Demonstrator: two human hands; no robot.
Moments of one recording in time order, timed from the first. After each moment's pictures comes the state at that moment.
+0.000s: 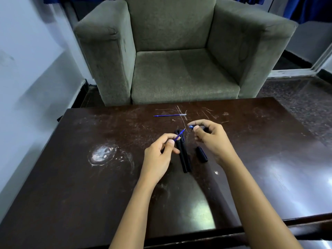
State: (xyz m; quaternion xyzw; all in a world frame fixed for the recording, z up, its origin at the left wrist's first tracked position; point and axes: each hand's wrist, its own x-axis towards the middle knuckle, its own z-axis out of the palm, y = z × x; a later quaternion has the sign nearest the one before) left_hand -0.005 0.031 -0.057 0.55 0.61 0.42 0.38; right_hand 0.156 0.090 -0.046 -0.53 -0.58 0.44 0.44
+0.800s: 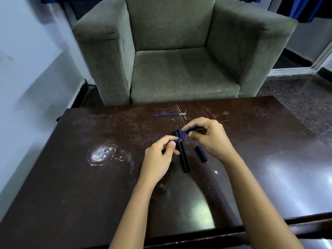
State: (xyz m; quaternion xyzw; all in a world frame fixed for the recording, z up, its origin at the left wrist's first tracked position) left_hand -0.006 0.033 -0.057 0.57 0.62 0.39 0.37; right_hand 0.159 0.086 -0.028 -0.50 -0.72 0.32 0.36
